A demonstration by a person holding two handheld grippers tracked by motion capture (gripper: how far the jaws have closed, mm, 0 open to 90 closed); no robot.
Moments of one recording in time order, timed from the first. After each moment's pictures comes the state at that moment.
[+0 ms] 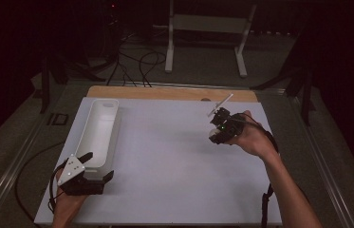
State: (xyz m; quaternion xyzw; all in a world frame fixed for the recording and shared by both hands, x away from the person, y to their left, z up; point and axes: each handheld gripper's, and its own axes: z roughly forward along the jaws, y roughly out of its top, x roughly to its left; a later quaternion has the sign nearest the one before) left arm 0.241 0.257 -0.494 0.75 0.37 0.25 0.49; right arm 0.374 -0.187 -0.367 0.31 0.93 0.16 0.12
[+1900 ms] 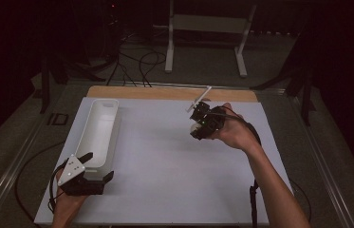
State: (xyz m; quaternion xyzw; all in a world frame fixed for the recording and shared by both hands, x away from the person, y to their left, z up) left arm 0.240 0.256 -0.494 0.75 0.37 0.25 0.49; right arm 0.376 -0.131 -0.345 0.26 0.94 0.18 0.12
